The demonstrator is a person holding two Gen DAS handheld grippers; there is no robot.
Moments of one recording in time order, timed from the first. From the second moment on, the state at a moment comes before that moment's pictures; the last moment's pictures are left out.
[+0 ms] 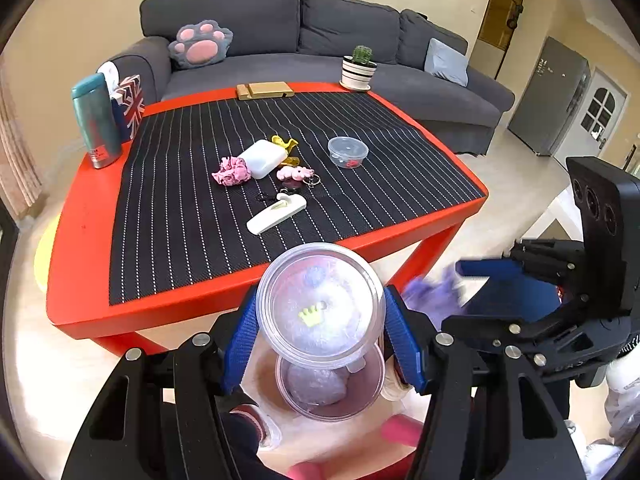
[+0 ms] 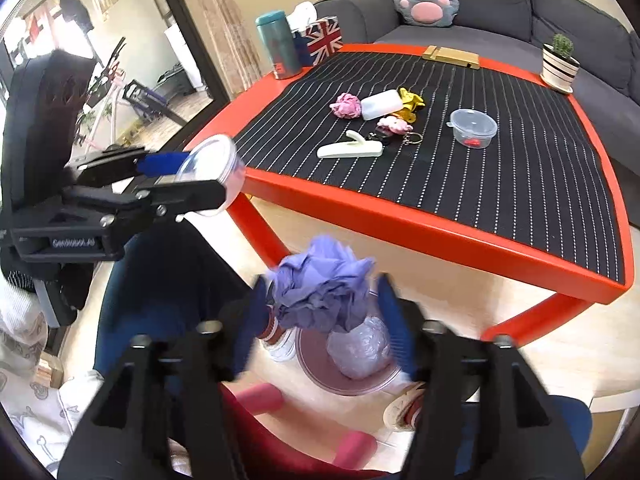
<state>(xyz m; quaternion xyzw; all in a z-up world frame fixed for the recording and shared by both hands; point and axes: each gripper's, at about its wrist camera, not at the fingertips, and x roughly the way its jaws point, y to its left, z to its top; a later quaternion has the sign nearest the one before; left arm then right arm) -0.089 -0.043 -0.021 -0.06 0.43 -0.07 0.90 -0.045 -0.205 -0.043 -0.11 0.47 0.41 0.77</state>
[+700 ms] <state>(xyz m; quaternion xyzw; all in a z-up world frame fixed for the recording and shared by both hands) -0.087 -0.068 -0.030 -0.06 0.44 -0.11 0.89 -0.029 -0.235 -0.034 -0.08 0.46 0.37 0.80</state>
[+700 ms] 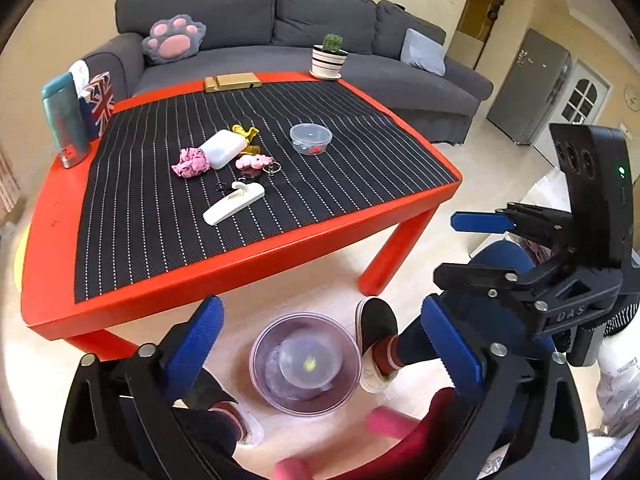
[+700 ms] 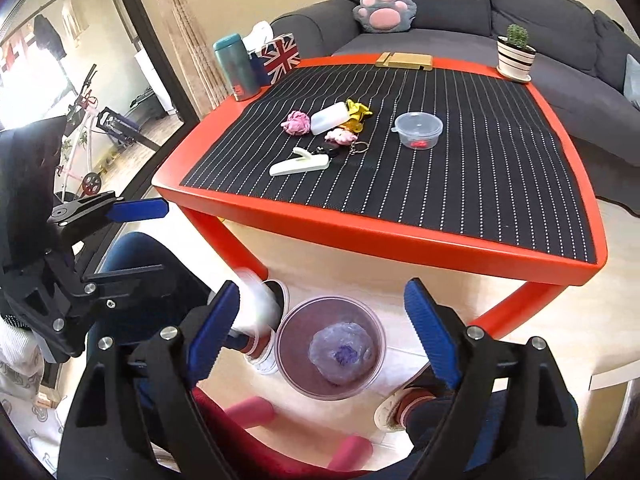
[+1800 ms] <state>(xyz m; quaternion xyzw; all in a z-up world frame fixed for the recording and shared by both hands) -0.074 -0.036 -0.019 -0.08 0.41 -0.06 0.91 -0.006 -0.223 -0.018 -0.07 0.44 0.37 0.81</state>
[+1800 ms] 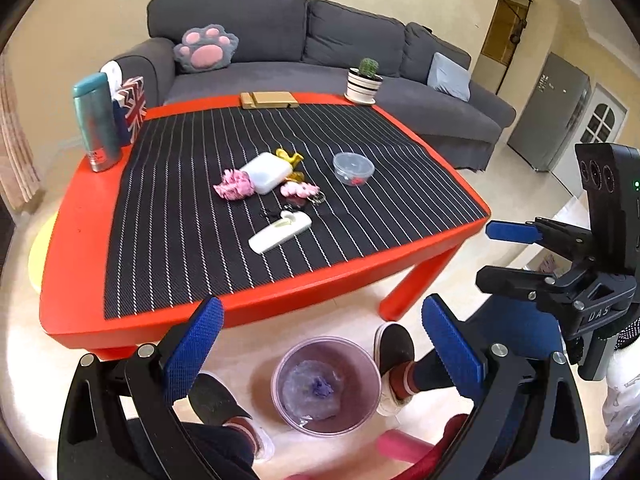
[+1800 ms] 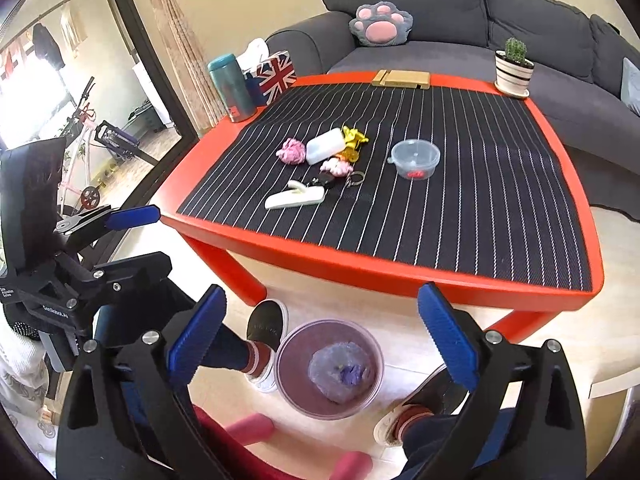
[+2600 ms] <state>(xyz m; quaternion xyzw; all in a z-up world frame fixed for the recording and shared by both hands) -0.015 -0.007 -0.009 -0.08 0.41 -0.05 0.91 0.140 -0.176 -0.028 -0.12 0.48 0.35 0.79</state>
